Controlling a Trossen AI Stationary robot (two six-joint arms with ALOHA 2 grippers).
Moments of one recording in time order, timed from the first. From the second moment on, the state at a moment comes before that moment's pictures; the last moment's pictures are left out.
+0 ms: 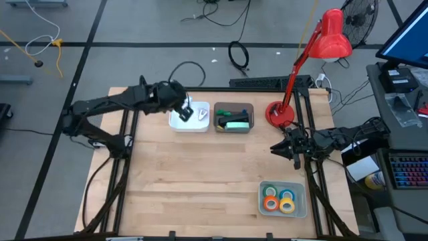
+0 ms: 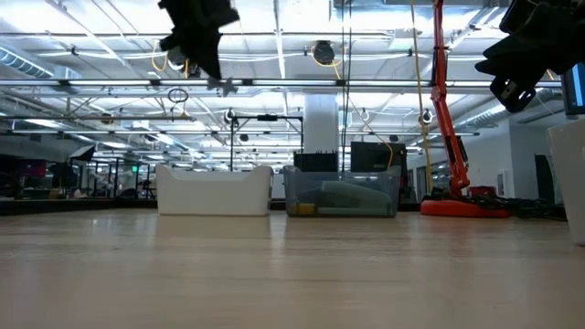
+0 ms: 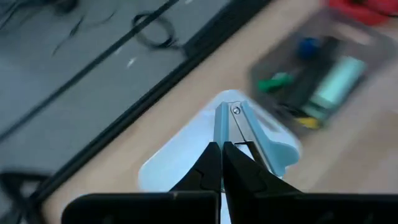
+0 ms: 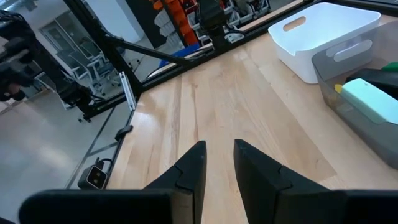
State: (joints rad) left arm 0.24 1.38 1.40 -0.94 -0.43 -0.37; right arm 0.29 0.25 0.29 -0.28 0.21 0.54
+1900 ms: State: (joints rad) left arm 0.40 1.76 1.17 -0.66 -0.36 -0.65; right arm 0.29 0.25 0.29 -0.28 0.21 0.56
